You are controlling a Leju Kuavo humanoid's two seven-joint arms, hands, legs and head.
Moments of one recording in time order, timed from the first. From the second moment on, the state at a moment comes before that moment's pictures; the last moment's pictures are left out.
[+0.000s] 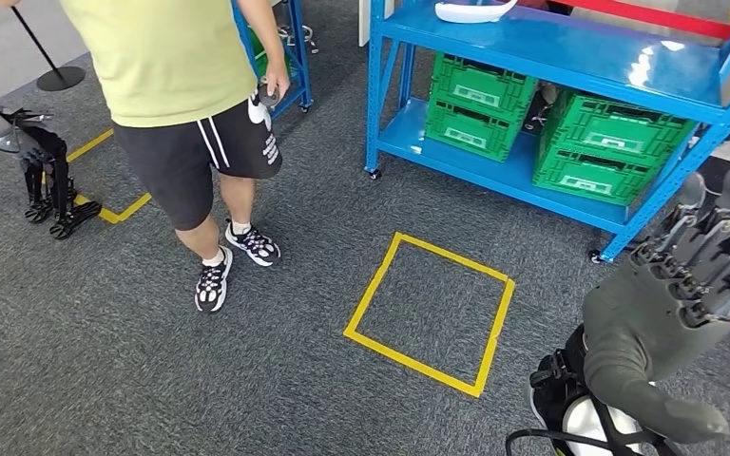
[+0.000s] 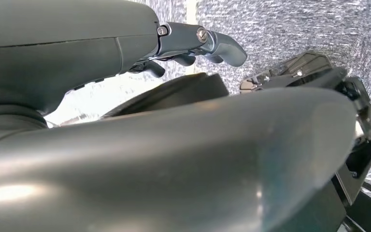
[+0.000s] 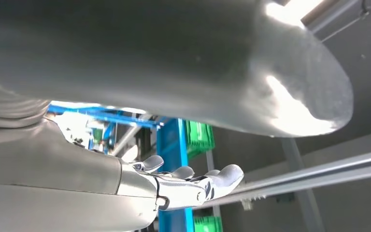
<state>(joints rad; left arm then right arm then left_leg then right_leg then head) -0.14 -0.01 -1.50 -0.12 1.33 -0.03 -0.26 -0.10 -0.07 0.36 -2.14 0.20 -0.52 -0.65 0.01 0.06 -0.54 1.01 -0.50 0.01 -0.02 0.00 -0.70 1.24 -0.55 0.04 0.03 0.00</state>
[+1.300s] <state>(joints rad) -0.15 -0.02 -1.50 -0.13 1.33 -0.04 -0.25 -0.08 -0.07 0.33 -2.12 0.22 -0.54 -0.65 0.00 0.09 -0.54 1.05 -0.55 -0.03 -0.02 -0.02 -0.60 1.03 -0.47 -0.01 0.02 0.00</state>
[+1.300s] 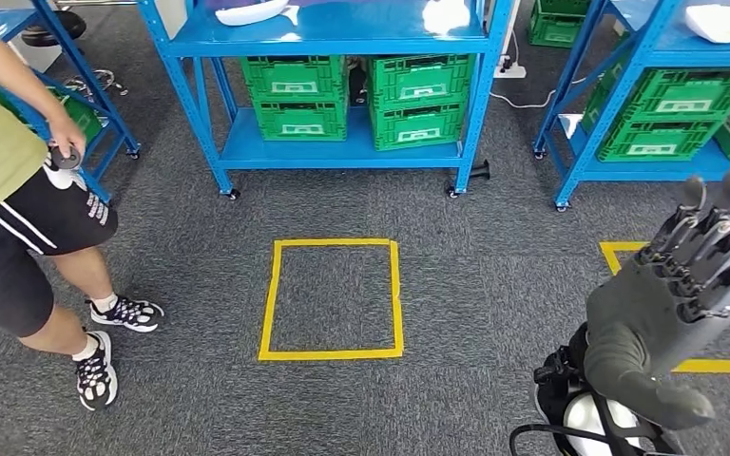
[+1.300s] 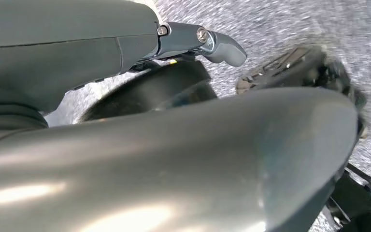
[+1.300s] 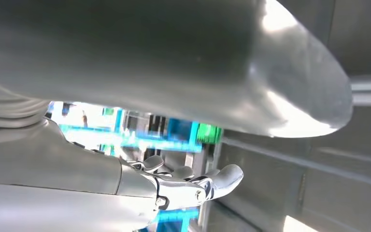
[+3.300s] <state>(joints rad) -0.08 -0.01 -1.08 -0.19 0.83 -0.03 -0.09 -0.15 0.08 0.22 -0.31 0.34 -0.15 -0.06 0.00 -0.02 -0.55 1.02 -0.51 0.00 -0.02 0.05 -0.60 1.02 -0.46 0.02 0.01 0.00</state>
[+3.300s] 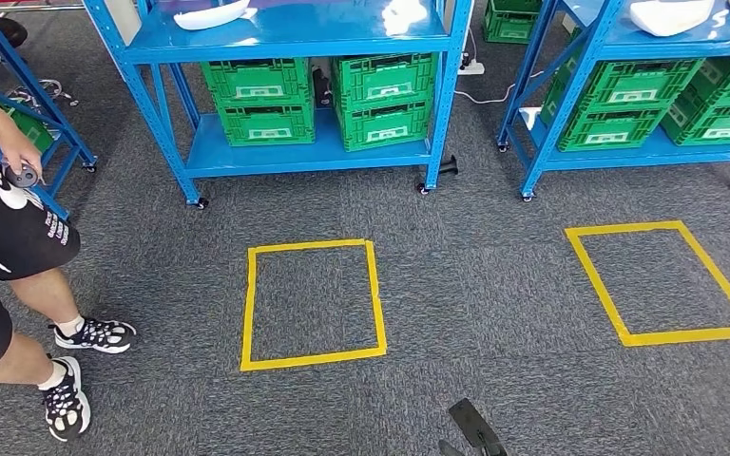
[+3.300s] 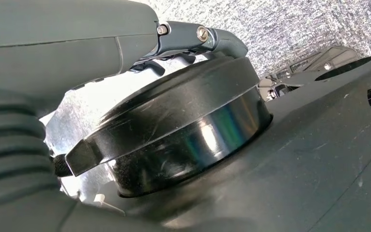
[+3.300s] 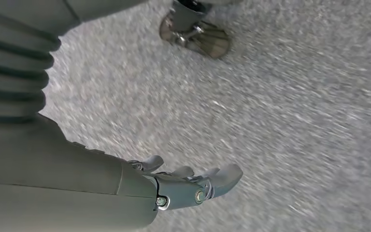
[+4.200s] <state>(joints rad) 0.09 -0.01 -0.31 -0.33 0.22 -0.01 -0.03 0.07 0.03 0.09 -0.34 0.09 -0.04 -0.02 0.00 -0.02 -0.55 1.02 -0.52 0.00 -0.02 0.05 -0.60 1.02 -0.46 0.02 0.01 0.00</state>
